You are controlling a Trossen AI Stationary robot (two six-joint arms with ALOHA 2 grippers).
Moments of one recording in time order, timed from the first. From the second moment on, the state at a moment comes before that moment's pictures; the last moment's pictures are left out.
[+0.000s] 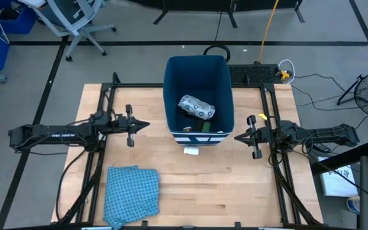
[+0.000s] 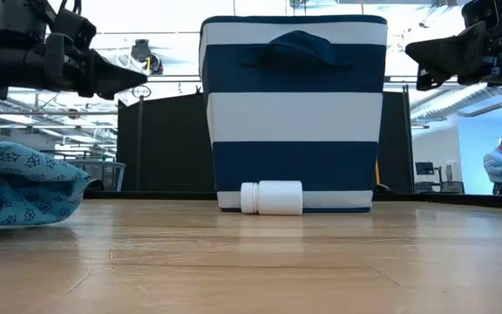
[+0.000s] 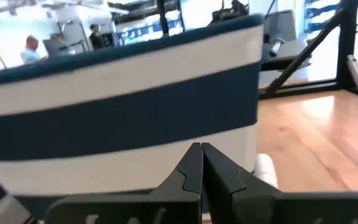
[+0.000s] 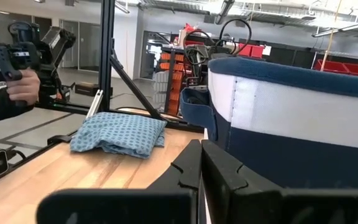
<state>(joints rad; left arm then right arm) 0.26 0.63 0.09 0.54 0.16 0.18 0.01 0.24 0.02 0.34 -0.10 -0.11</state>
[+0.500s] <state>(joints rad) 0.31 0.32 0.01 0.50 0.27 0.18 0.01 0.24 0.02 0.35 -0.11 -0.04</state>
